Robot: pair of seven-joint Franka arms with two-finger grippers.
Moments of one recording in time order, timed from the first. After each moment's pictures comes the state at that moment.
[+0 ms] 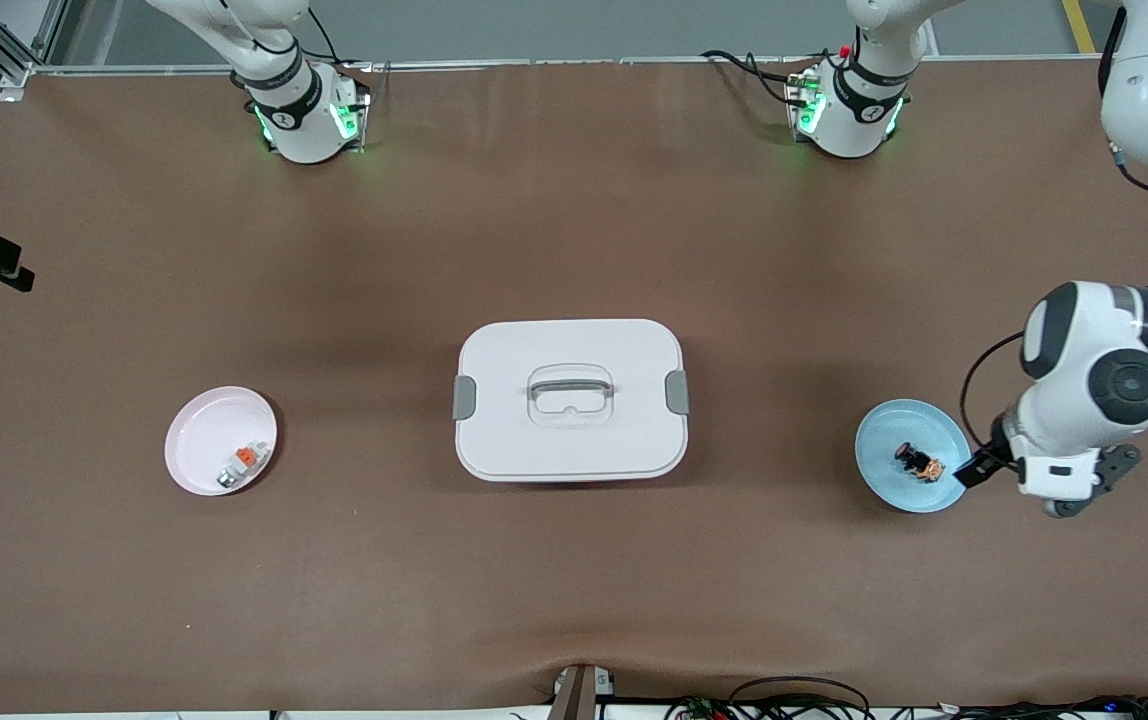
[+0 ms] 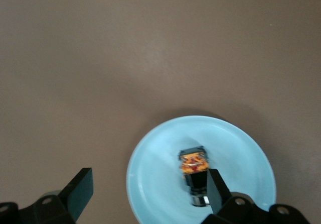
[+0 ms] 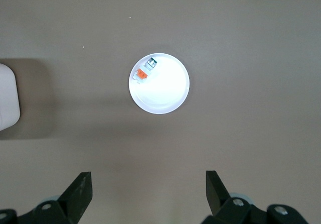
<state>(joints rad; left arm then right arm) 0.43 0.58 -0.46 -1.65 0.53 2.12 -0.84 -0.16 0.09 0.06 -1.41 -0.01 1.48 -0.09</state>
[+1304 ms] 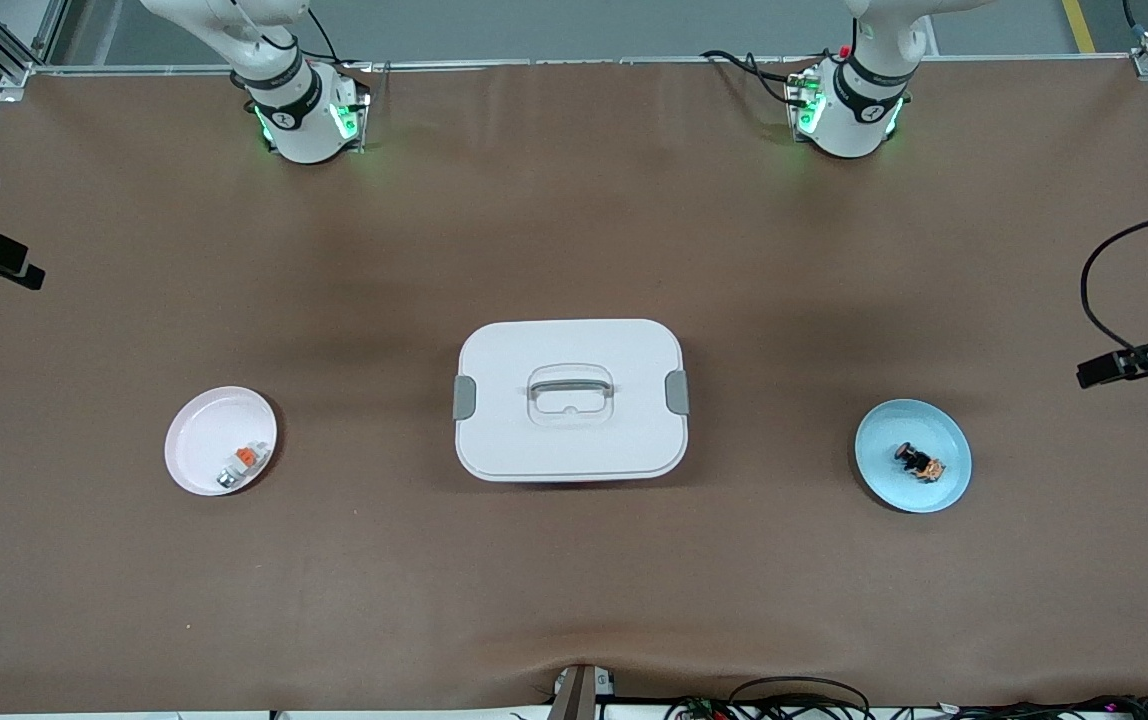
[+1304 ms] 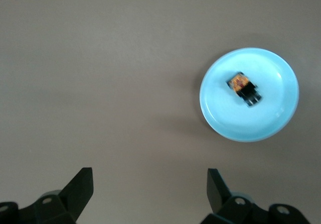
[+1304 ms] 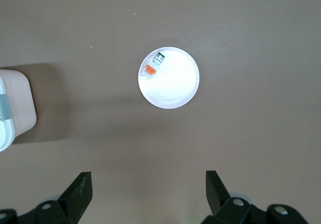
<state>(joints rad) 0.10 0.22 0.08 -1.68 0.10 1.86 0.00 -0.08 0.09 -0.04 -1.41 0.05 1.45 -0.03</state>
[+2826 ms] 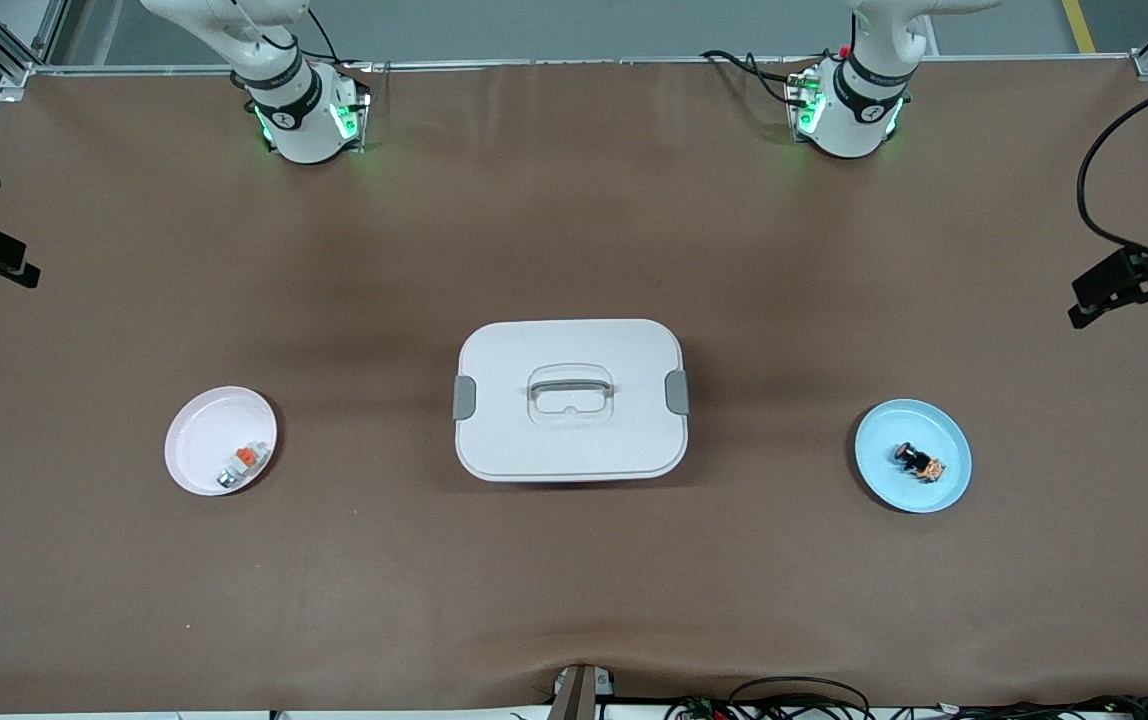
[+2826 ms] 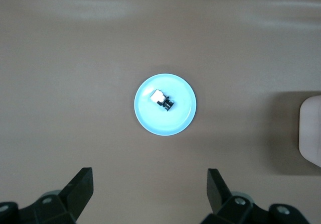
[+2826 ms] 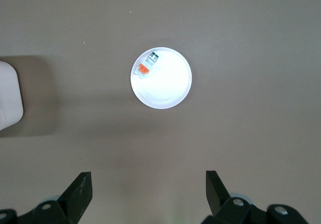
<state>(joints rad) 0.01 0.09 -0.02 -1.51 0.02 1.71 -0.01 -0.07 0.09 -0.03 -1.41 0.01 1.45 -0.08</state>
